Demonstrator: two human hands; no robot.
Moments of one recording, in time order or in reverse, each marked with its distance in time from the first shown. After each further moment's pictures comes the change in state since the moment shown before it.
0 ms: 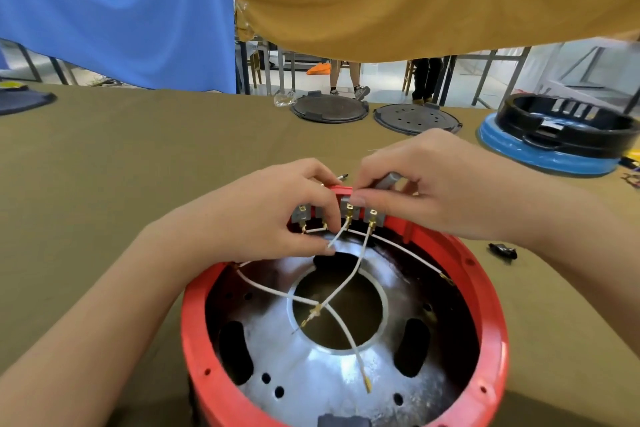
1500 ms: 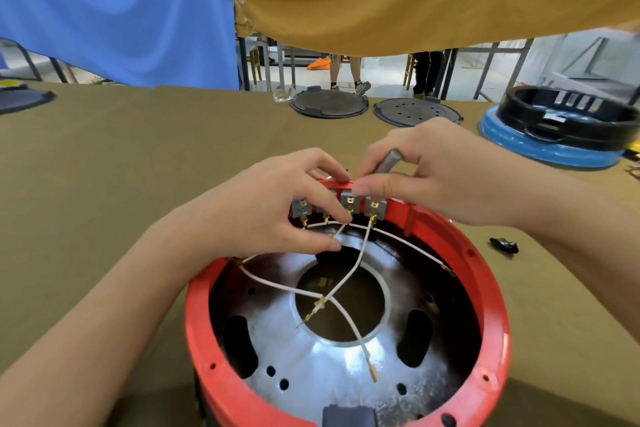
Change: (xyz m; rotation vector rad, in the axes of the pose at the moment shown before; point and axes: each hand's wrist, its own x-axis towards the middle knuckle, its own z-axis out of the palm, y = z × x) left_hand 0.004 -0.006 0.004 -0.061 0.093 0.096; right_hand 0.002 0.008 0.000 0.134 0.015 0.112
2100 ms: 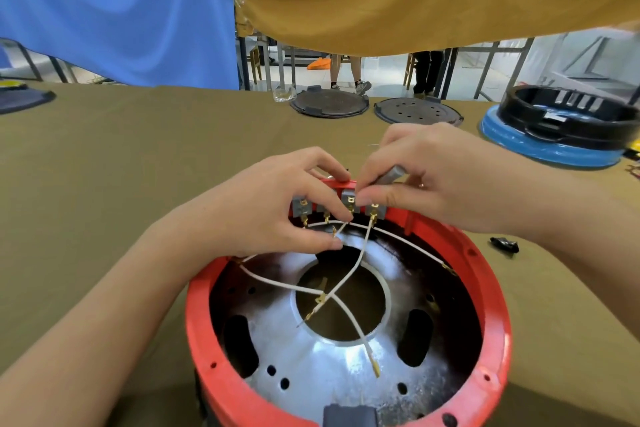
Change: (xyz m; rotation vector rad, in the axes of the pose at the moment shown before) left_hand 0.000 0.001 0.000 -0.022 0.010 0.006; right_hand -0.006 0.001 0.000 -0.173 0.018 -0.108
